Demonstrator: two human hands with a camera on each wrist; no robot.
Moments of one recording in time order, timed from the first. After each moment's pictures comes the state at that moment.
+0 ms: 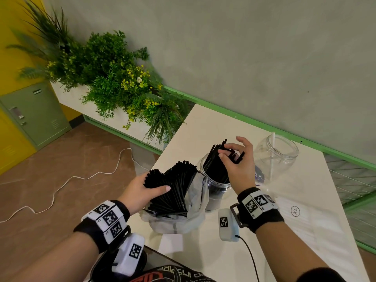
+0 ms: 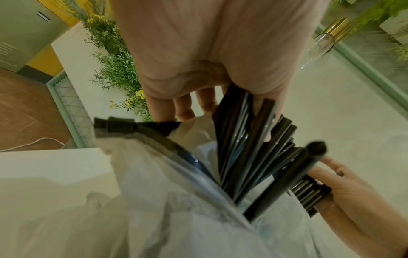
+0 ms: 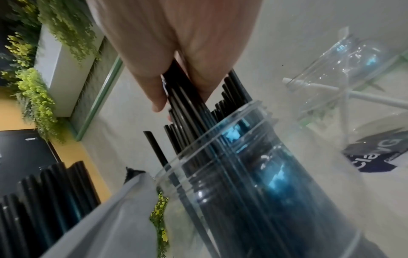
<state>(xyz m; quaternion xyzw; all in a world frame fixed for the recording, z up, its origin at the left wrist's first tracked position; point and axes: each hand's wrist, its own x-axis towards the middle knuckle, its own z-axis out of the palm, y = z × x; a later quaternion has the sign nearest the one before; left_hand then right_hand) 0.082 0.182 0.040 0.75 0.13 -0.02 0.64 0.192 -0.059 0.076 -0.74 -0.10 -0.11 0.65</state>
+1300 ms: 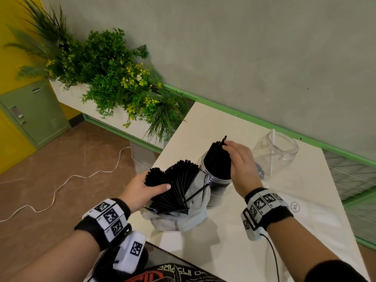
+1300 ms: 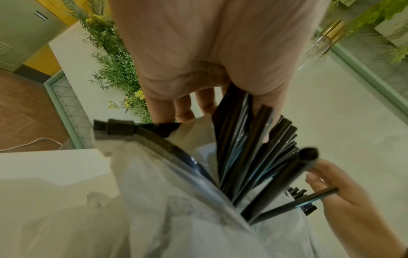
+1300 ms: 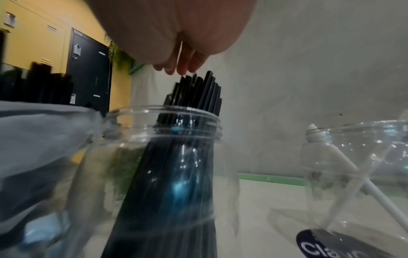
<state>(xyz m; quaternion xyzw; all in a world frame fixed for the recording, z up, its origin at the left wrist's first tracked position) 0.077 0.186 0.038 0.75 0.11 -0.03 0.65 0.198 -0.087 0.061 -0.88 -0.32 -0.24 0.25</state>
